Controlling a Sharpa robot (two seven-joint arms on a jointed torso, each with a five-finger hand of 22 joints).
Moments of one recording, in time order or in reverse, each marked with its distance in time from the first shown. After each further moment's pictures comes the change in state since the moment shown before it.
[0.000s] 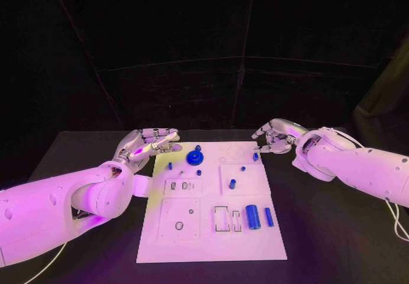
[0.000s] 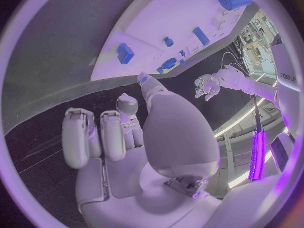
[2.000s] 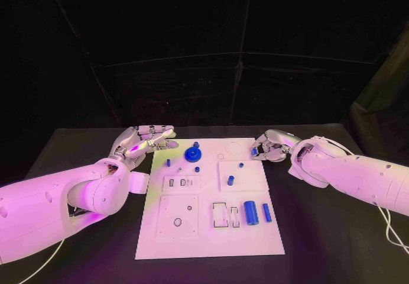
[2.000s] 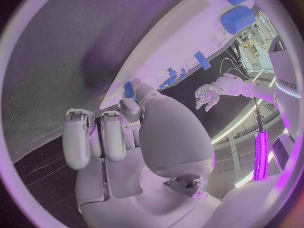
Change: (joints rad) left arm -0.001 0.000 0.000 -0.012 0.000 0.003 -0.006; left_hand 0.004 0.004 0.006 -0.011 0.000 0.000 0.000 -0.008 0.000 0.000 0.000 -0.009 -0.001 0.004 0.004 -0.003 0.003 0.000 0.007 0.000 -0.004 -0.002; right arm -0.071 0.032 0.000 -0.060 -0.004 0.025 0.035; right_hand 0.064 0.118 0.060 -0.051 -0.147 0.126 -0.023 0.039 0.009 0.031 -0.024 0.074 0.065 0.000 -0.008 0.006 0.000 0.000 0.022 -0.014 0.004 0.000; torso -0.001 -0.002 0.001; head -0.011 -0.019
